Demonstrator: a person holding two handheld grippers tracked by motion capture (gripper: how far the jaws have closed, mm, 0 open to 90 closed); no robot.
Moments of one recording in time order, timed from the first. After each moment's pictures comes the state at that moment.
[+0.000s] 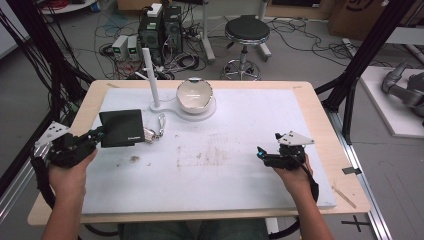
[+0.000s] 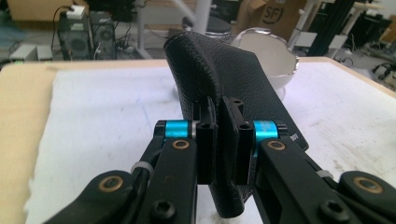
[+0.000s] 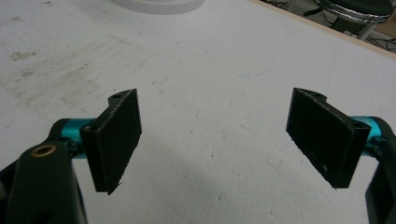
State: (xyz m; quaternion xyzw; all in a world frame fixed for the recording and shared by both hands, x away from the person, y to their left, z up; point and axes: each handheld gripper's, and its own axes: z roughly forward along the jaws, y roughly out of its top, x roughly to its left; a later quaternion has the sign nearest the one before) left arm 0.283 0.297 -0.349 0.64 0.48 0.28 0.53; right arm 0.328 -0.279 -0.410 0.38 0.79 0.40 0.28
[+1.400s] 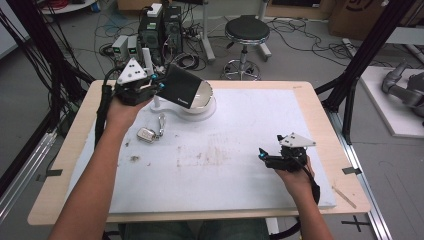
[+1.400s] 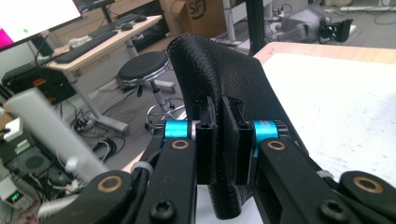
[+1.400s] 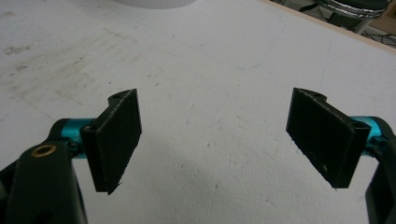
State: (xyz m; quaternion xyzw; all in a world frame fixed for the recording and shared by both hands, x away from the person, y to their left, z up) left arm 0.418 0.171 -0.270 0.77 0.23 0.32 0.50; right arm 0.323 -0.283 -0.414 0.39 0.78 0.39 0.28
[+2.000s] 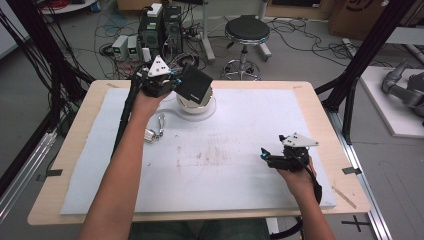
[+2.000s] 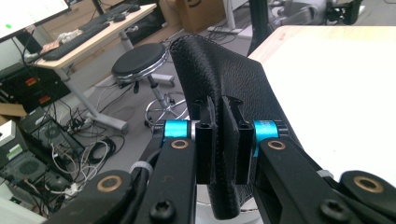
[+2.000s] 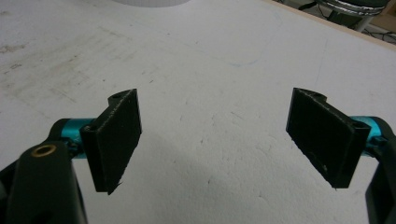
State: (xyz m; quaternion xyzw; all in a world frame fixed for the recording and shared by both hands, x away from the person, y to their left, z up) left arm 0.476 0.139 -0.304 0.79 0.23 0.32 0.48; right arm 0.325 -0.290 -0.416 0.40 0.78 0.39 0.28
